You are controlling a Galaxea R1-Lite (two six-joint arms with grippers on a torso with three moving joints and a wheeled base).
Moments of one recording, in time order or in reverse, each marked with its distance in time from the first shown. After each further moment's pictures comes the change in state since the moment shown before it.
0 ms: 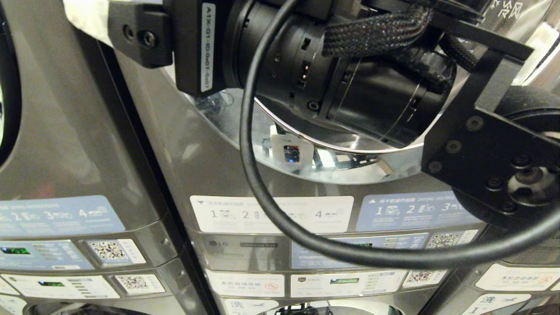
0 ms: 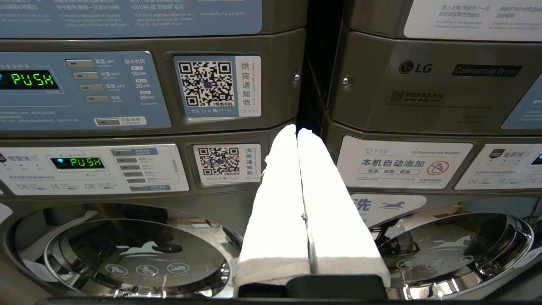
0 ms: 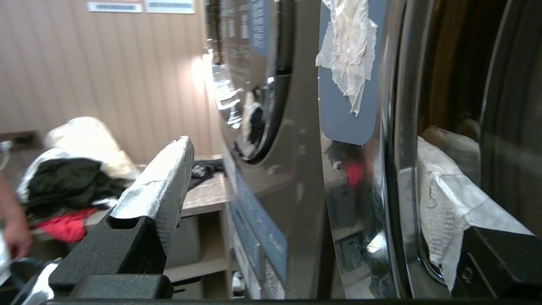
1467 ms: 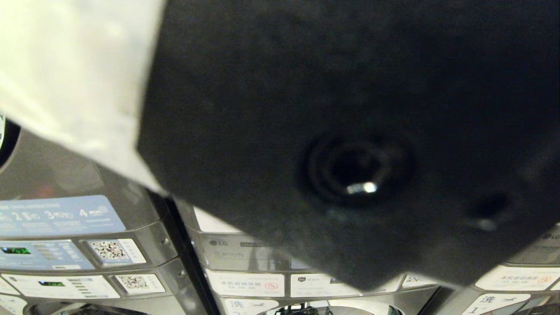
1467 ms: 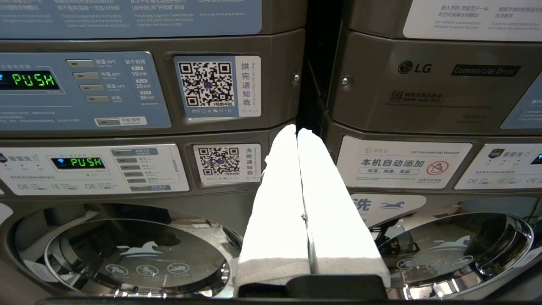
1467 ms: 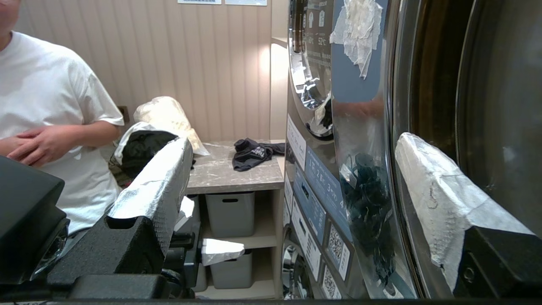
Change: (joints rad) left arm 0.000 0.000 0.000 0.000 0.000 0.000; right arm 0.107 -0.350 0.471 -0.092 0.058 -0.003
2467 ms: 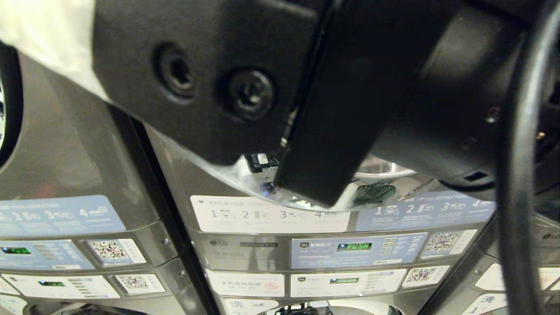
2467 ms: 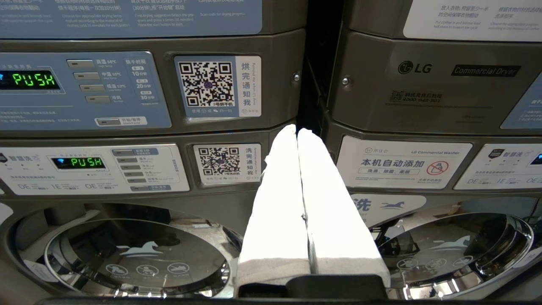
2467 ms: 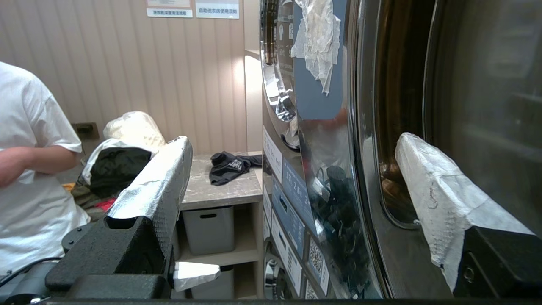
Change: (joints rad) left arm 0.000 0.000 0.000 0.000 0.000 0.000; right arm -0.002 0.068 -0.049 -0.056 -0.081 -0.006
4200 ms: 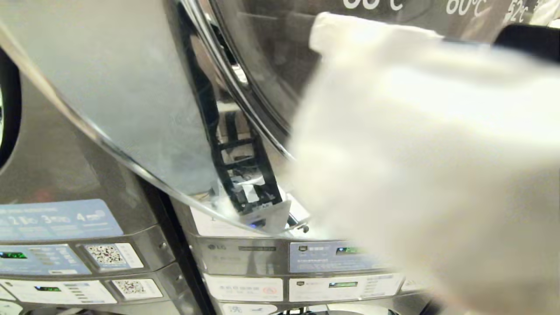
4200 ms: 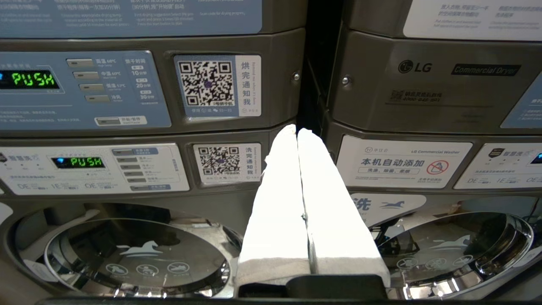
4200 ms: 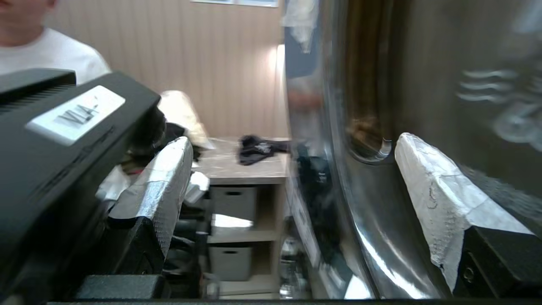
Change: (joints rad) left arm 0.000 0.000 0.000 0.000 0.000 0.000; right arm -0.077 -0.267 0.291 -0.016 0.160 0.017
